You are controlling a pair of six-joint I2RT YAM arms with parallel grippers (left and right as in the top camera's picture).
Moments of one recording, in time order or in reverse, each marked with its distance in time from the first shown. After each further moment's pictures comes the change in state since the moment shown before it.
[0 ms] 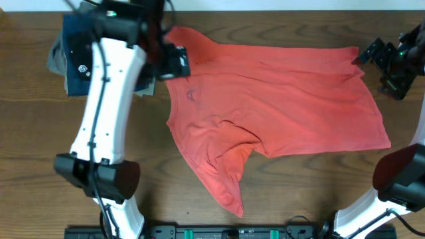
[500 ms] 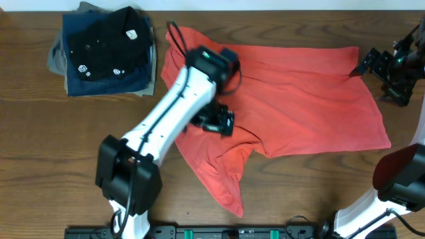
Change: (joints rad) left arm -0.341 0.003 -0.460 0.099 0.023 -0.029; right arm 0.000 0.000 0.000 -0.094 0.045 -0.121
